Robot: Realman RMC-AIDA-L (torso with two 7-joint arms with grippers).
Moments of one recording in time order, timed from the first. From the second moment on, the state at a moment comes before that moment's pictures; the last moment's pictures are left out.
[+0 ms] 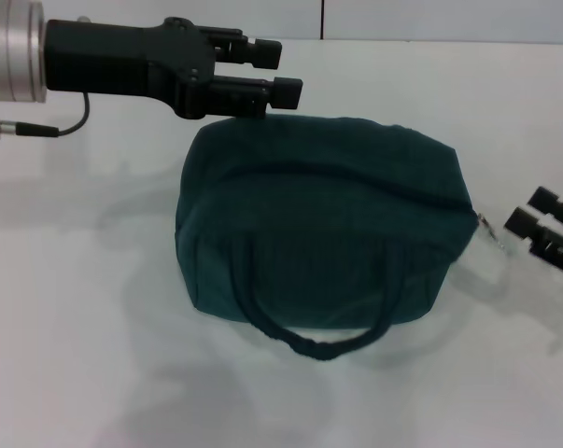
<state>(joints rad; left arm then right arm) -0.60 -2.03 0.83 1.07 1.81 1.76 -1.86 0.32 1.97 -1.38 -0.20 -0.85 -1.58 1.09</state>
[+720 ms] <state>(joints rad) -0.54 -2.04 0.81 1.02 1.72 1.77 -1.73 0.31 1.96 -1.30 -0.22 -0.86 -1.61 1.11</state>
